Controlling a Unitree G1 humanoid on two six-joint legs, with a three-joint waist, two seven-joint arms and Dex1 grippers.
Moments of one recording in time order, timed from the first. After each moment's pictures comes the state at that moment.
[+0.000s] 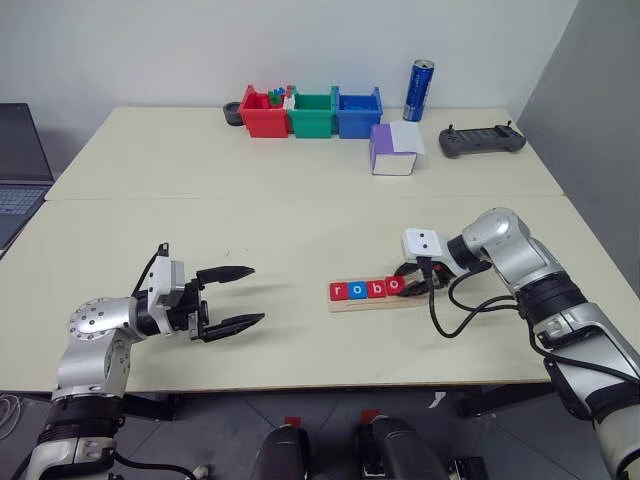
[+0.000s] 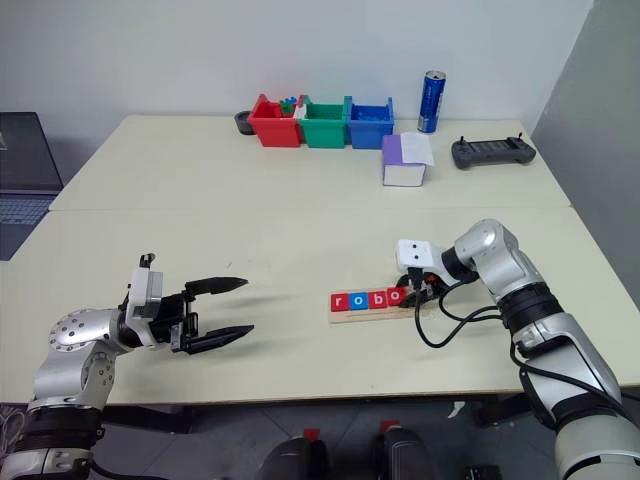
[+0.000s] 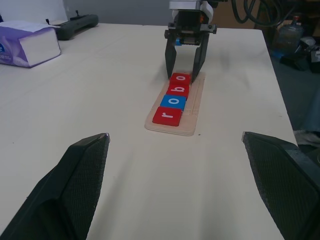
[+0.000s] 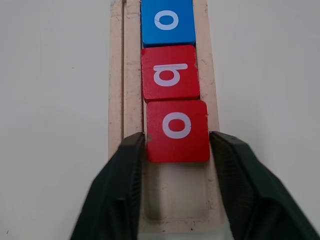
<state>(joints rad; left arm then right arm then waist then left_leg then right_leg) -0.23 0.68 0.18 0.25 -0.51 -0.05 -1.45 -0.89 -0.57 0.42 0.55 -0.12 0.13 1.45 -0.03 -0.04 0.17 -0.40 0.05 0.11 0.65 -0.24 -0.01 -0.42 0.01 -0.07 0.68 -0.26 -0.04</state>
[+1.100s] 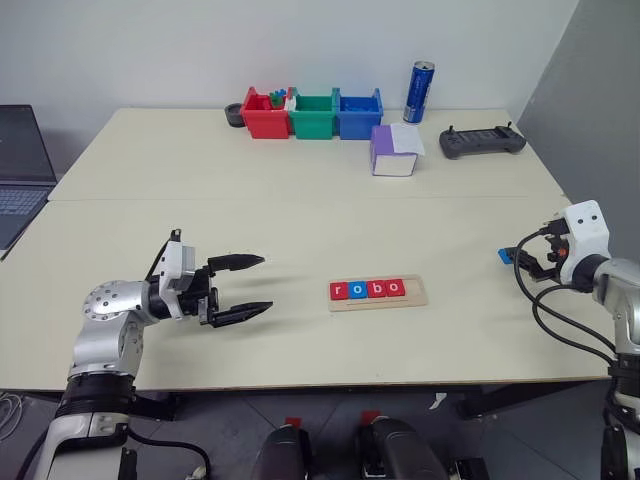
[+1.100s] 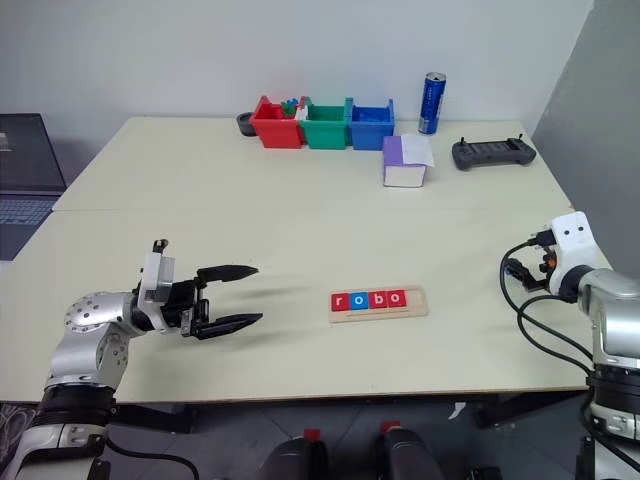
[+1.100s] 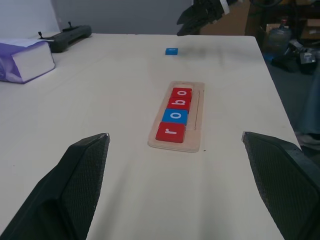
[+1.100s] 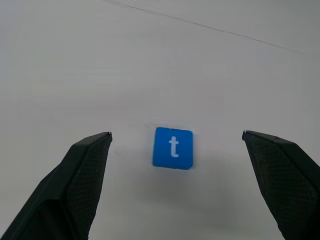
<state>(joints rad) -0.36 0.65 0.13 0.35 -0.49 -0.06 -1.50 -0.43 -0.66 -0.31 0.07 0.07 0.81 0.60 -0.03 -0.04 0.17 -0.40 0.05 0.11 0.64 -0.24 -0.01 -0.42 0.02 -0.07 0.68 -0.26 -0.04</state>
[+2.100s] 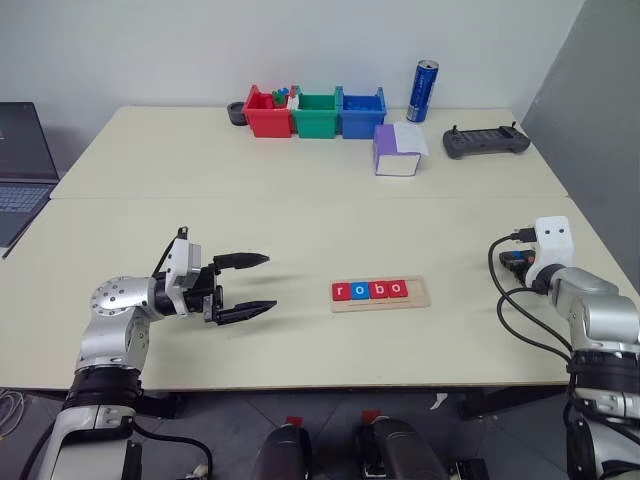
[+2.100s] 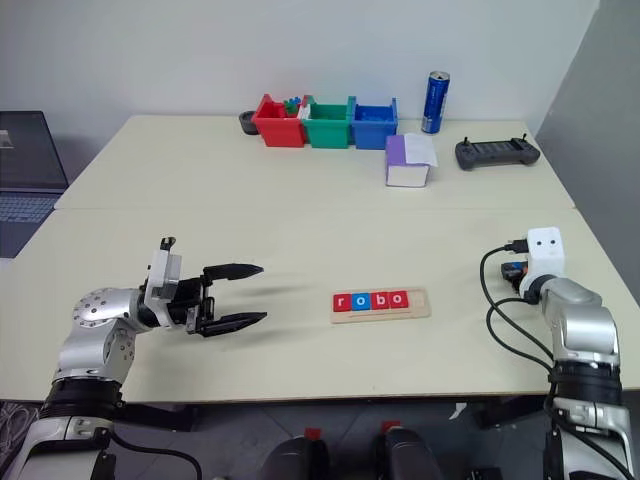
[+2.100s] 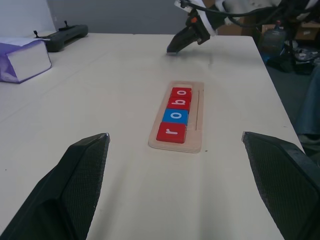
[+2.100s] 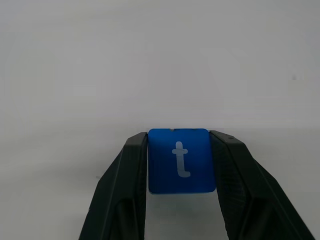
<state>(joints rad) -0.39 0.65 0.12 0.37 -0.48 -0.07 -1.50 -0.40 -0.48 -0.29 -0.05 0.11 0.91 0.28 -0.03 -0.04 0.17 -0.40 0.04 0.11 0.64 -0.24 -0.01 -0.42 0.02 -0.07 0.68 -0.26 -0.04</state>
